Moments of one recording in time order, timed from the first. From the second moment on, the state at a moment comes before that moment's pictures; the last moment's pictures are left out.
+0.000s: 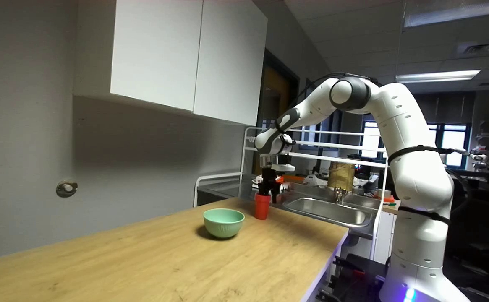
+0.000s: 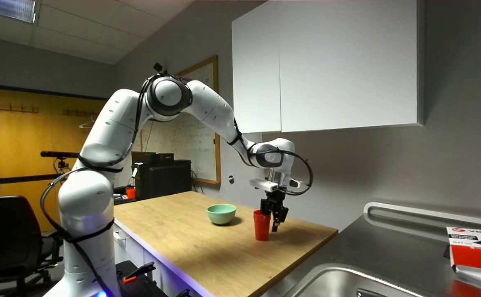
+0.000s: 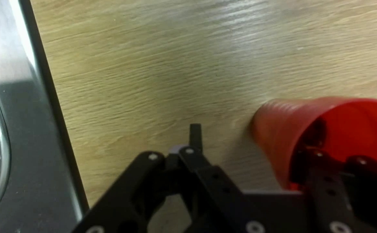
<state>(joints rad) -0.21 0.42 -0.17 -1.84 0.08 2.03 -0.16</state>
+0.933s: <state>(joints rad) -0.07 0.29 -0.15 -1.83 -0.13 2.01 0.02</state>
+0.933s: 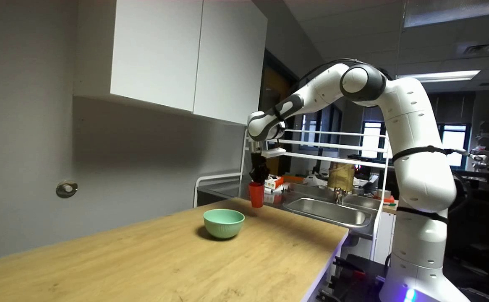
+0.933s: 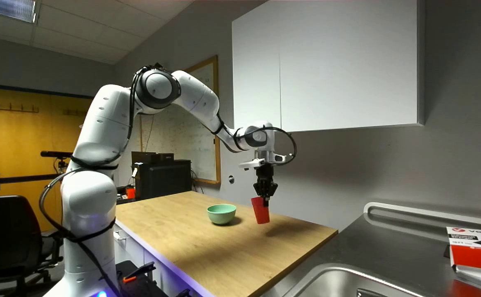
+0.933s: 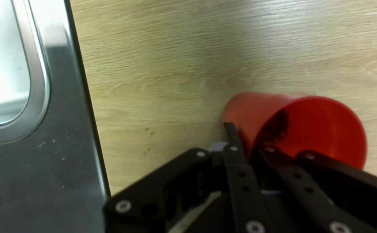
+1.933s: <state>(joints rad) 0.25 0.16 0.09 -1.98 -0.72 1.80 0.46</state>
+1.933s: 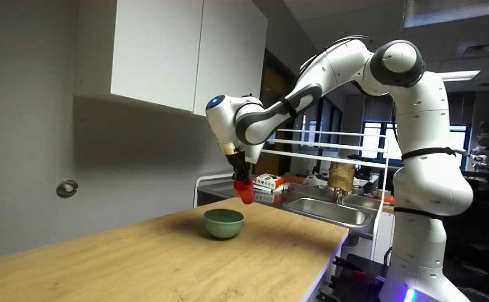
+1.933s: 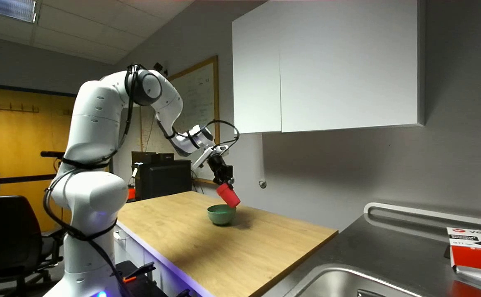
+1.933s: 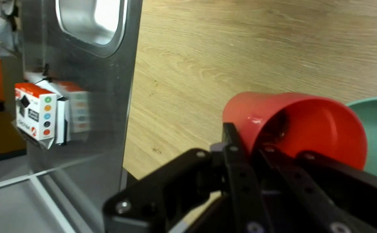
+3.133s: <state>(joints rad) 0.40 0.39 0.20 -2.04 -1.28 1.48 0.95</state>
